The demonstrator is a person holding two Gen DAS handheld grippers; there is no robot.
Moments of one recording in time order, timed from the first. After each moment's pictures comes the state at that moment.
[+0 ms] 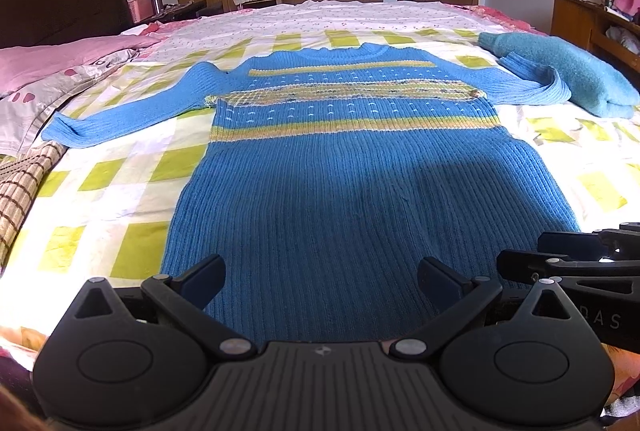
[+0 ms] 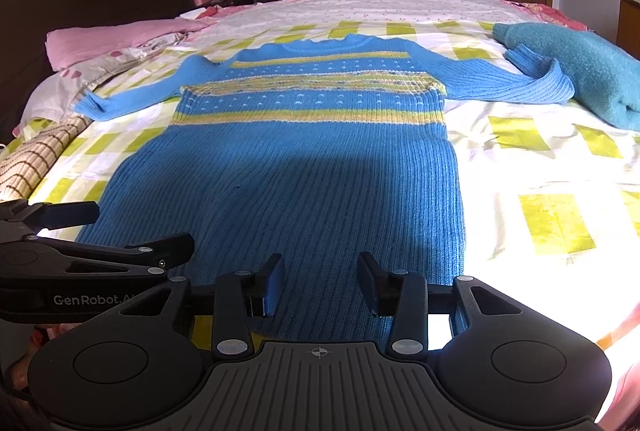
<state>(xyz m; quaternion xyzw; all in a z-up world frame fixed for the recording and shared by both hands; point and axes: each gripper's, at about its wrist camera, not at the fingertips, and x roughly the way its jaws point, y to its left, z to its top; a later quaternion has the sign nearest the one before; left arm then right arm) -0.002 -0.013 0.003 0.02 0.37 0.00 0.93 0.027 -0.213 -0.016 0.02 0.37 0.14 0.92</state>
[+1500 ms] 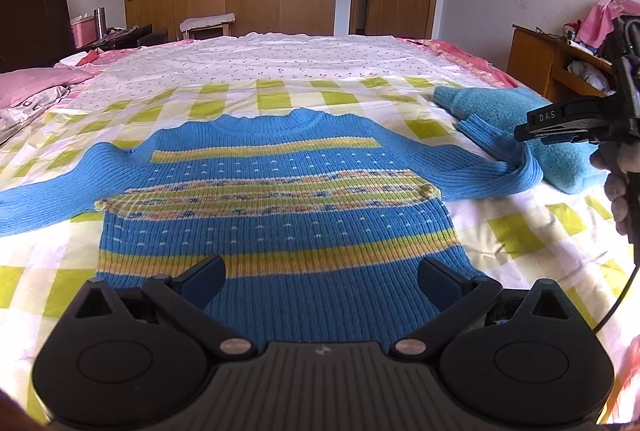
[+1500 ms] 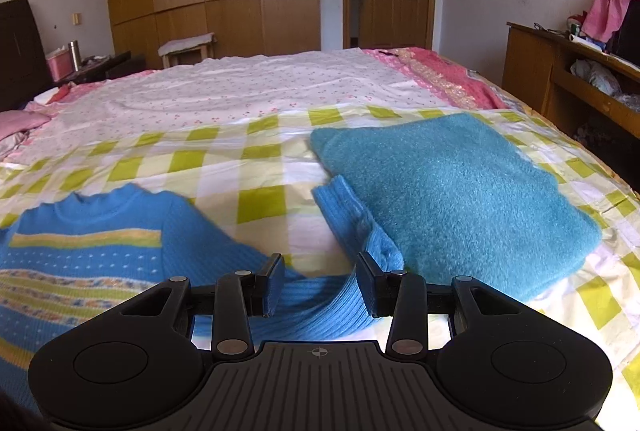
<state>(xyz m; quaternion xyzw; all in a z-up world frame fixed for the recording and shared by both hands) 0.116 -0.052 0.032 -0.01 0.33 -0.08 0.94 0.257 -0.362 0.034 0.03 0.32 -0.06 0.95</state>
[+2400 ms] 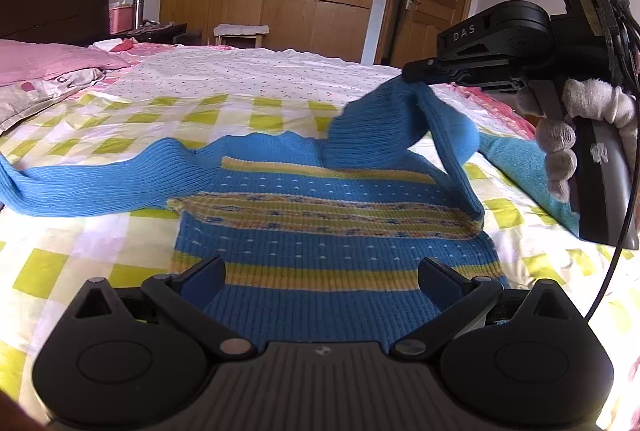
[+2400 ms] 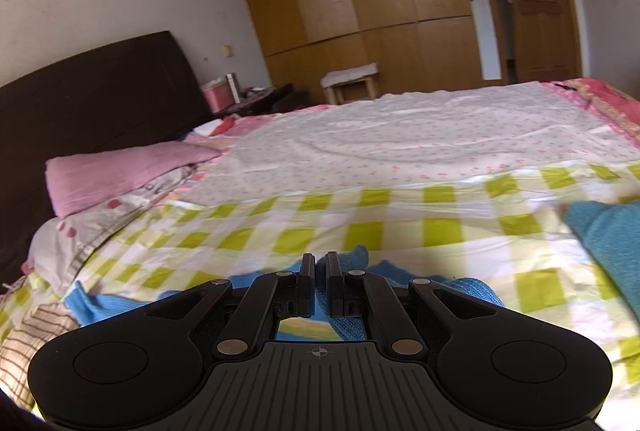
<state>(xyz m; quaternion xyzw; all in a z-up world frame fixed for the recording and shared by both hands) 0.101 0.030 0.041 -0.07 0.30 -0.05 0.95 0.280 -0.181 0.093 0.07 0.26 0.24 0.93</state>
